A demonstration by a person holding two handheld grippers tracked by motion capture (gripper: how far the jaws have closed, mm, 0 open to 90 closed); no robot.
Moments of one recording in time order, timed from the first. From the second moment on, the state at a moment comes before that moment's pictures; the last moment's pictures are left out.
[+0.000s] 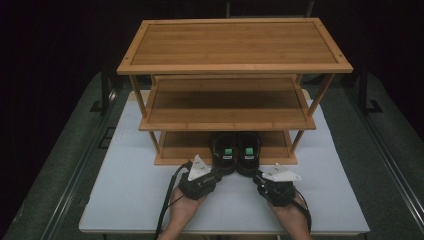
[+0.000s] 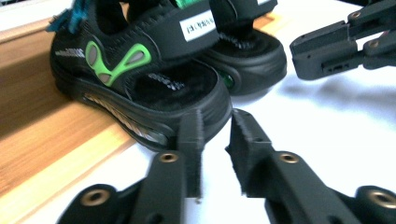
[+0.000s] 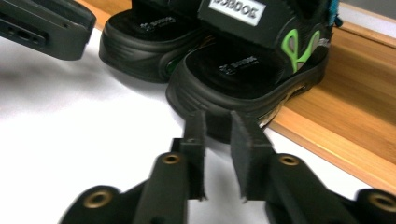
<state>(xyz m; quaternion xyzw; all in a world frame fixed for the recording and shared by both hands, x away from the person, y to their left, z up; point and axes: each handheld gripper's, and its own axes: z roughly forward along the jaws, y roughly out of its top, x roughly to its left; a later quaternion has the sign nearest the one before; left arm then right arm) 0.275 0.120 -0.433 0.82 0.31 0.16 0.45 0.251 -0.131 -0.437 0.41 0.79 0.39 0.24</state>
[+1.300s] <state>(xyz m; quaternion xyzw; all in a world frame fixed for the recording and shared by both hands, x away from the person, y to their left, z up) 0.313 0.112 -0.441 0.81 0.35 0.20 0.43 0.286 -0.111 -0.444 0.43 0.77 0.37 0.29</state>
